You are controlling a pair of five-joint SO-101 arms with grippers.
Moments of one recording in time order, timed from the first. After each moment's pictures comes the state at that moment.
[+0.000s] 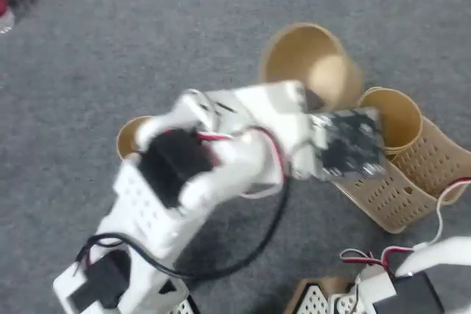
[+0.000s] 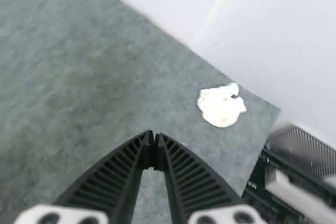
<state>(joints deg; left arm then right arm) 47.6 -13.1 -29.5 96.3 -34.2 67.9 -18.8 -8.0 70.9 17.1</state>
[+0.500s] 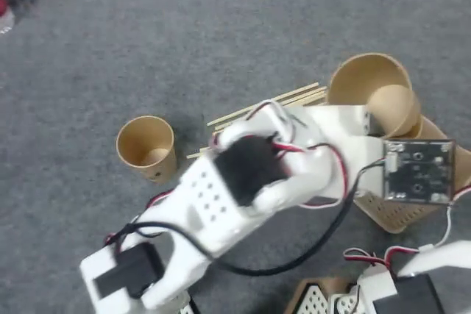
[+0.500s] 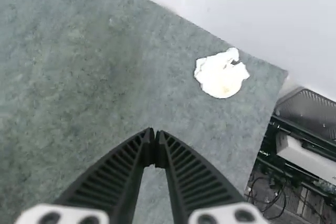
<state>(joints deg) 55.9 -3.0 -29.6 87.7 -33.1 70.2 -18.8 2.1 65.7 15.0</state>
